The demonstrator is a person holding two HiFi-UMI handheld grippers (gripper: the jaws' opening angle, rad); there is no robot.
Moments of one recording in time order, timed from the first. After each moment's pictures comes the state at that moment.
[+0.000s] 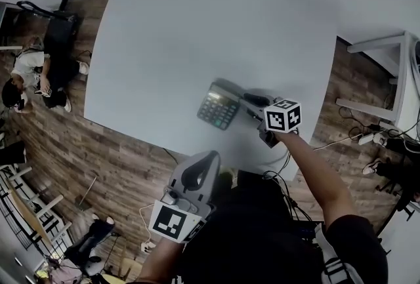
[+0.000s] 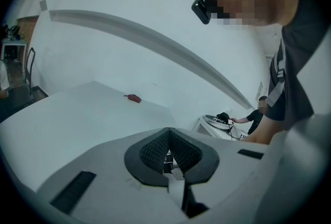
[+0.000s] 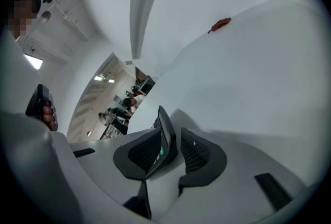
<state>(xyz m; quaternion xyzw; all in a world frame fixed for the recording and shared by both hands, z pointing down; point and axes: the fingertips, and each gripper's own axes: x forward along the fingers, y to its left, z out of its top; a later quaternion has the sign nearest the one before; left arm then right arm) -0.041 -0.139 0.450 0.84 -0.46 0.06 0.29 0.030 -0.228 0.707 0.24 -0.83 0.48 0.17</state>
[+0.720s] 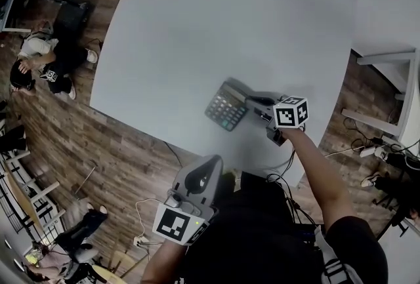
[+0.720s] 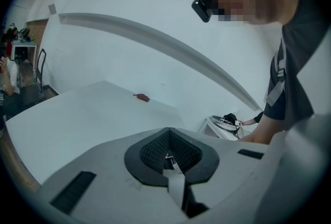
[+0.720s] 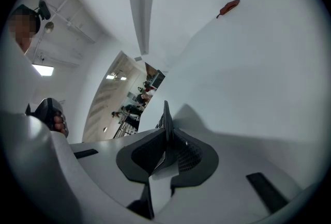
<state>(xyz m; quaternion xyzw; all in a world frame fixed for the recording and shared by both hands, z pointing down) -0.060 -0.124 0.458 0.81 -0.50 0.06 0.30 0.008 -0.226 0.715 0.16 -0.83 0.51 0.17</state>
